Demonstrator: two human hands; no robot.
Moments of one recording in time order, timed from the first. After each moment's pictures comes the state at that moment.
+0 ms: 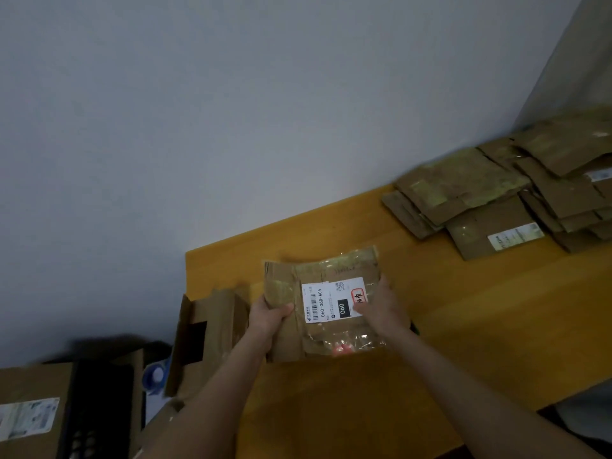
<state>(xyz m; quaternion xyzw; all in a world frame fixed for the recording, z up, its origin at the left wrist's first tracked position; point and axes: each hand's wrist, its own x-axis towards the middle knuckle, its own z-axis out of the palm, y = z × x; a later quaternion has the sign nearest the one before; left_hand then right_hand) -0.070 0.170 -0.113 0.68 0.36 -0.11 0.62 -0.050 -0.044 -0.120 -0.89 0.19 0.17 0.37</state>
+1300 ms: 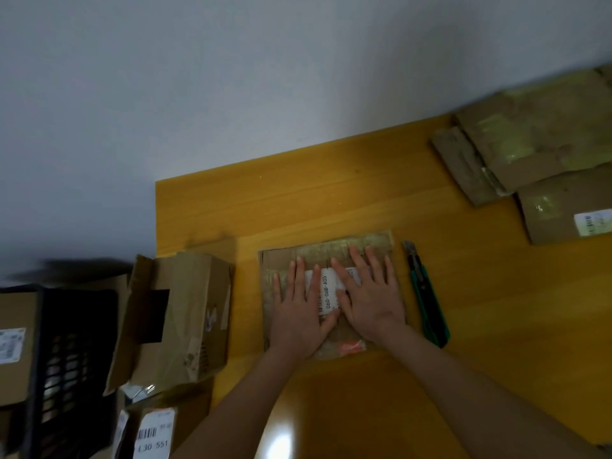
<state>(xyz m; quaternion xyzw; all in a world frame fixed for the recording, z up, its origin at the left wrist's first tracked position) -0.079 0.130 -0.251 0.99 -0.03 -0.13 0.05 -0.026 -0.029 -0.247 -0.97 -0.20 0.12 0.04</state>
